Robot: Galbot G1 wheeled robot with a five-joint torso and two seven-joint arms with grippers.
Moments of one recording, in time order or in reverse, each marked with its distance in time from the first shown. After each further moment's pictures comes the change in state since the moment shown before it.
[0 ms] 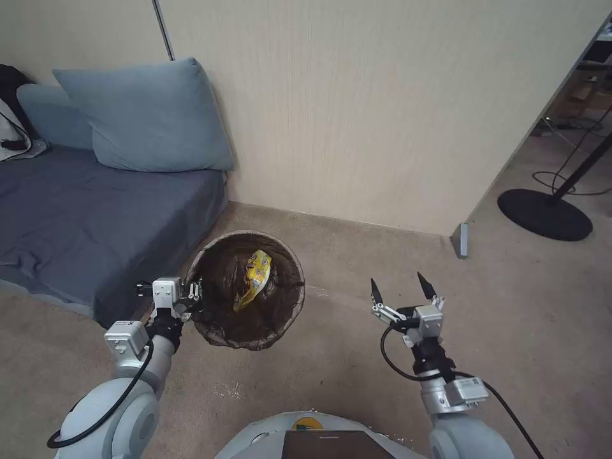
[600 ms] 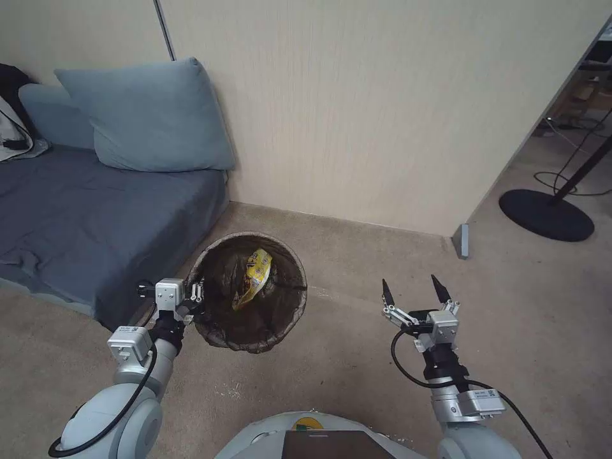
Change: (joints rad) left arm 0.018 -0.024 0.010 -0.004 0.080 -0.046 0.041; right arm -0.027 0.002 0.035 0.021 0.015 0.026 0.013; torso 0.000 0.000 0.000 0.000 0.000
